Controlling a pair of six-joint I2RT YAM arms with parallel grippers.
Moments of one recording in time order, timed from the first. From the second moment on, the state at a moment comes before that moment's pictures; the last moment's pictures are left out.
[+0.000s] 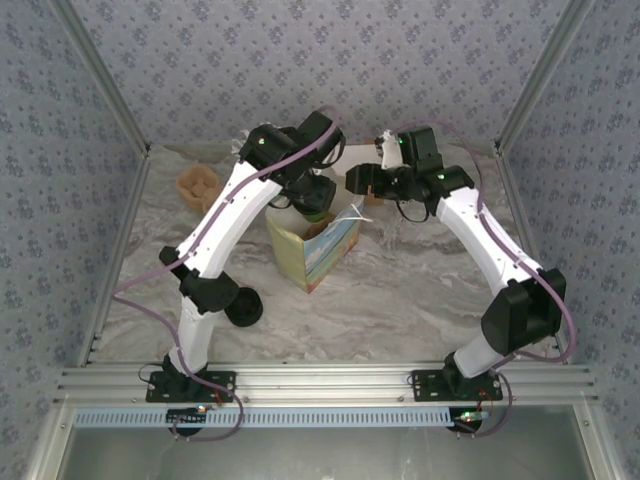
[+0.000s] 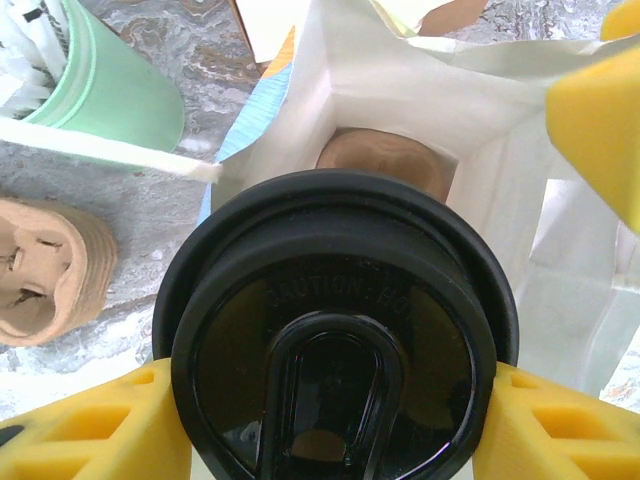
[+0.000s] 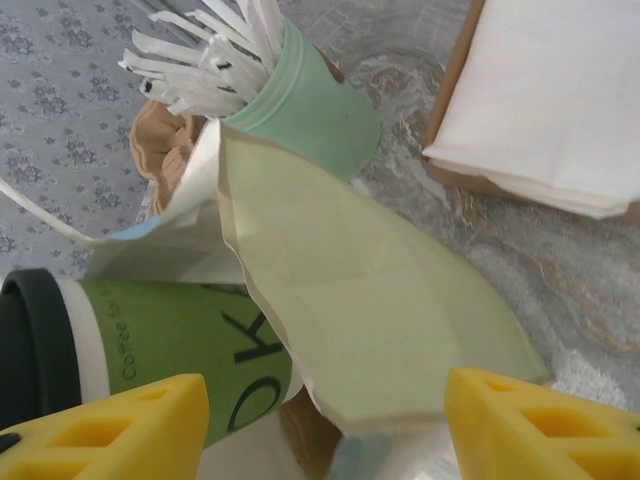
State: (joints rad) left arm -0.81 2.08 2.65 -1.69 -0.22 -0.34; right arm 0.36 1.57 1.51 -0.63 -0.45 0.39
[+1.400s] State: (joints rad) left arm -0.84 1.99 2.56 -1.69 -0.21 -0.38; right arm 0.42 1.82 1.82 -0.95 -0.71 -0.06
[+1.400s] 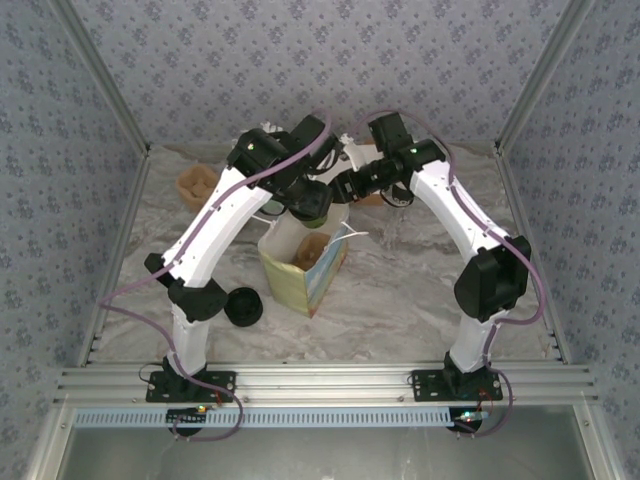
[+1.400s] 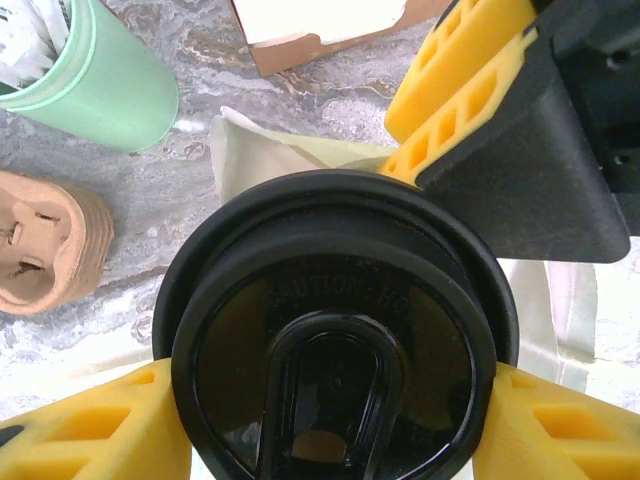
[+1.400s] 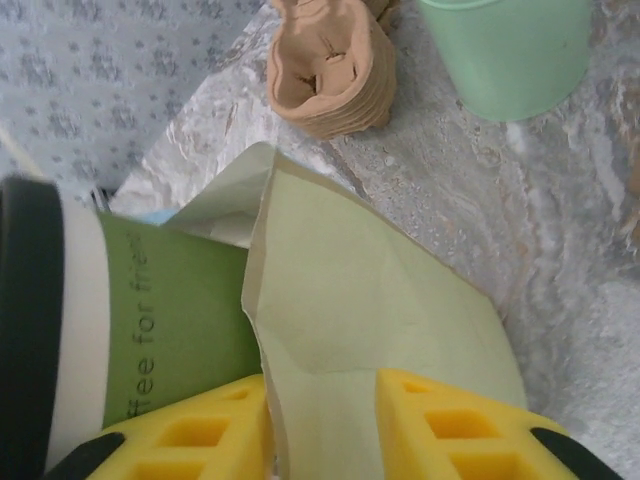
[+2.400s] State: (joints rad) left arm -0.85 2.10 2.61 -1.69 -0.20 -0.43; right arm 0.31 1.21 1.57 -0.90 -0.51 0.44
